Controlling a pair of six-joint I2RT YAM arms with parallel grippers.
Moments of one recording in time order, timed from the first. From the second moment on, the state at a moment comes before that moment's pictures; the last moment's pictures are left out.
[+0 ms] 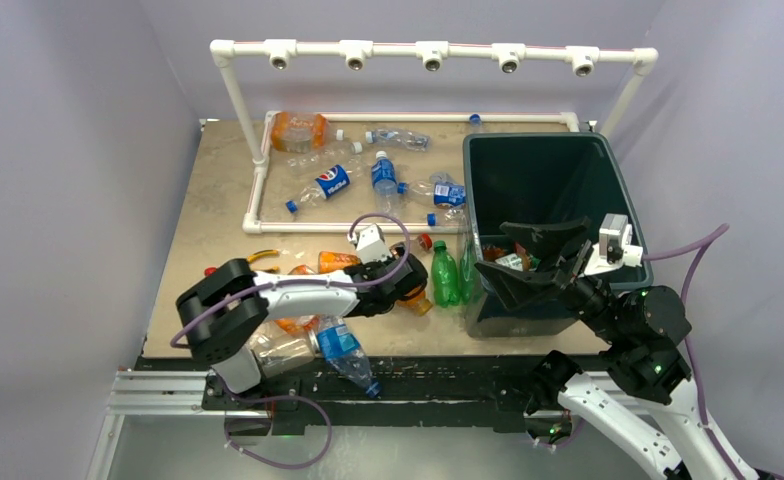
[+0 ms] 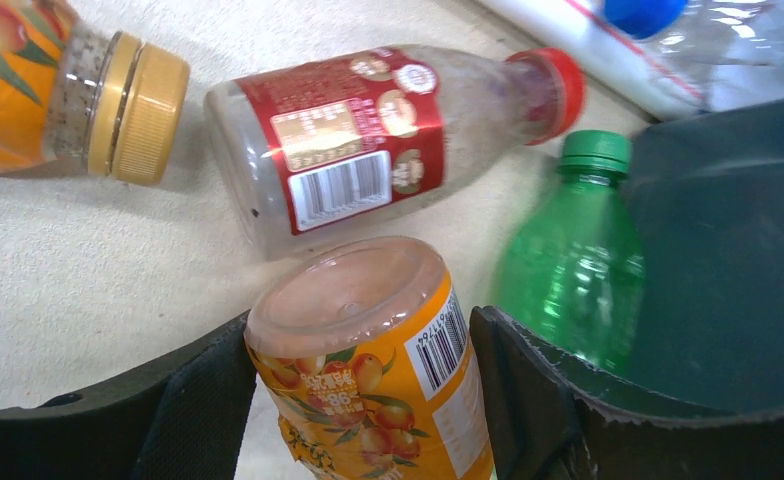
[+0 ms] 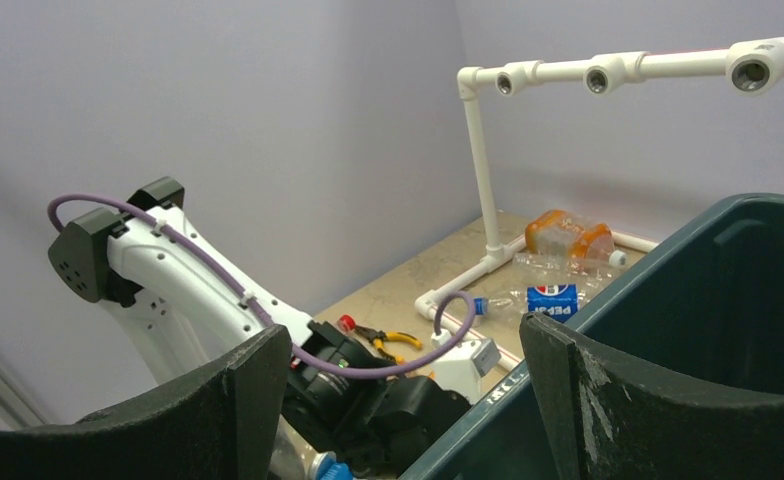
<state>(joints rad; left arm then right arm) -1.08 1.69 0.94 -0.24 -0.65 -1.39 0.68 0.38 0.84 -0.12 -0.19 0.30</state>
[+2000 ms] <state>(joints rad) -1.12 0.94 1.11 0.34 -0.29 -0.41 0.75 0.95 1.03 0.28 -0.59 0.64</state>
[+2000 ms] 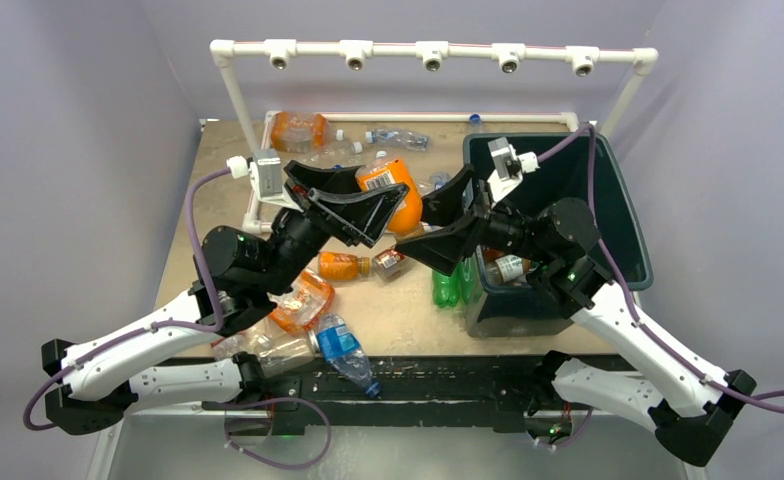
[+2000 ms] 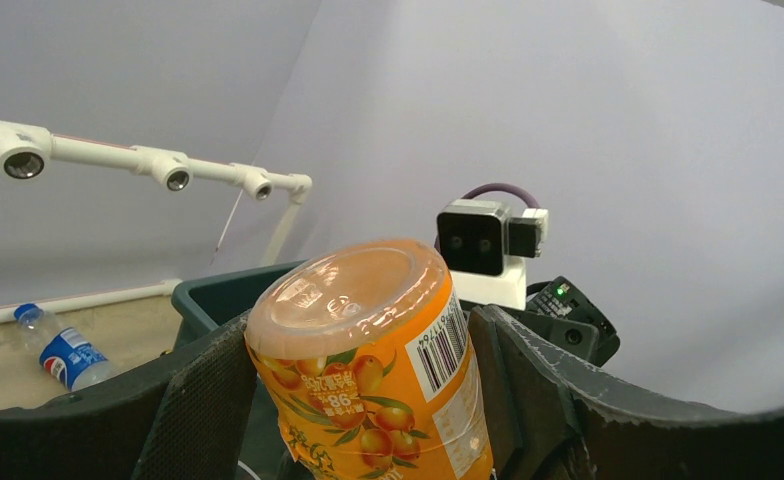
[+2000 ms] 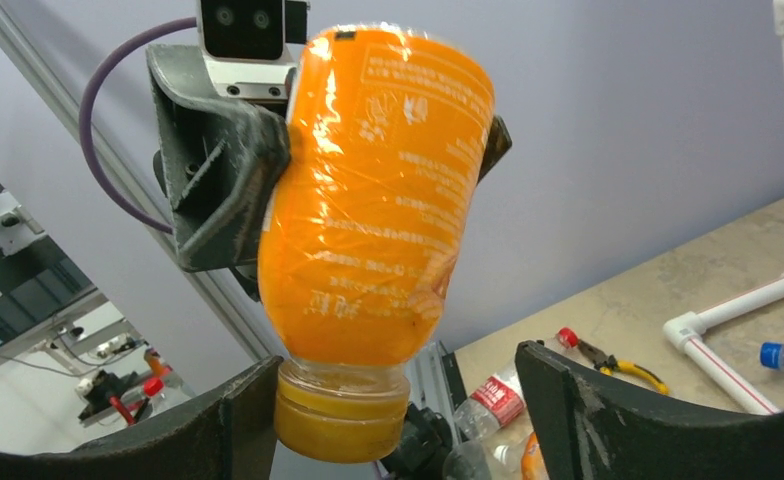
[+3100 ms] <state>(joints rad) -1.12 0.78 1.09 0.06 -0.56 -0.32 0.78 0.78 1.21 -0.08 -0.23 0.38</state>
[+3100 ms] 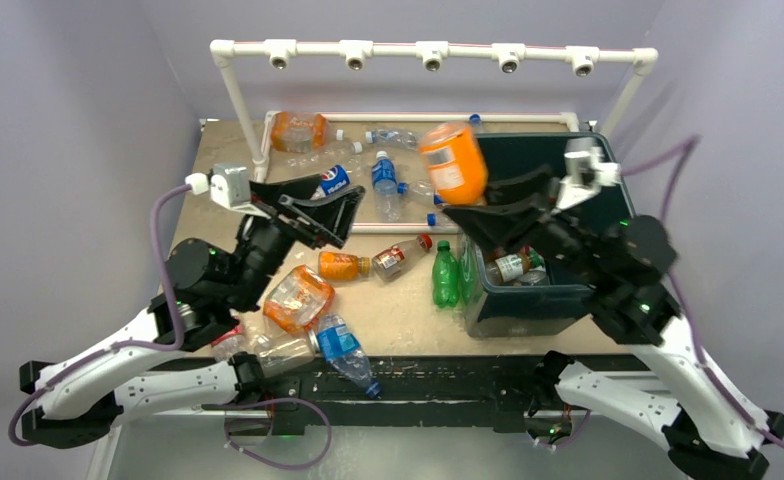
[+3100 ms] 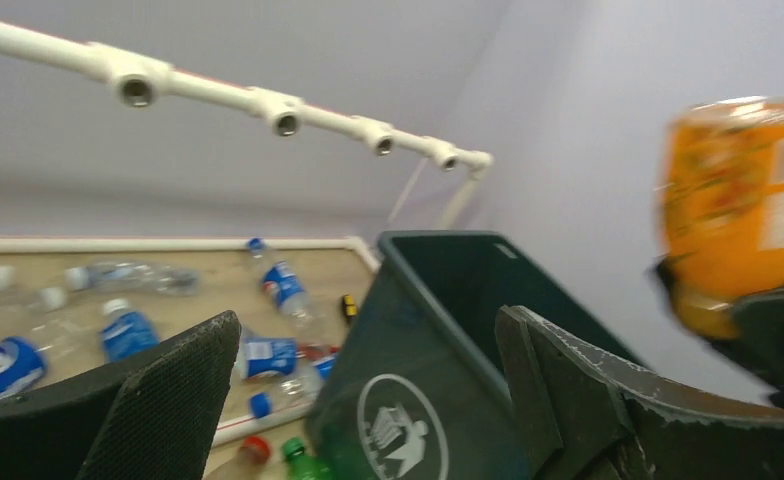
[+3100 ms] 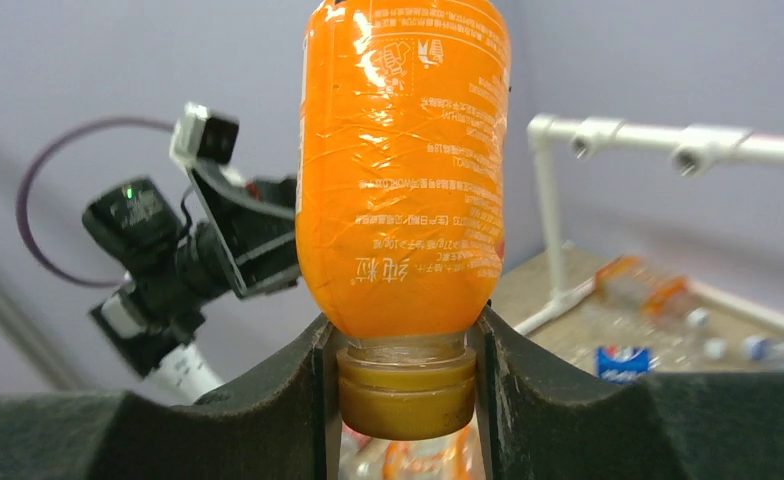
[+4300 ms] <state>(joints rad) -1.12 0.62 0.79 -0.22 -1.06 -0.10 0.78 0.70 1.20 -0.37 0.70 0.21</state>
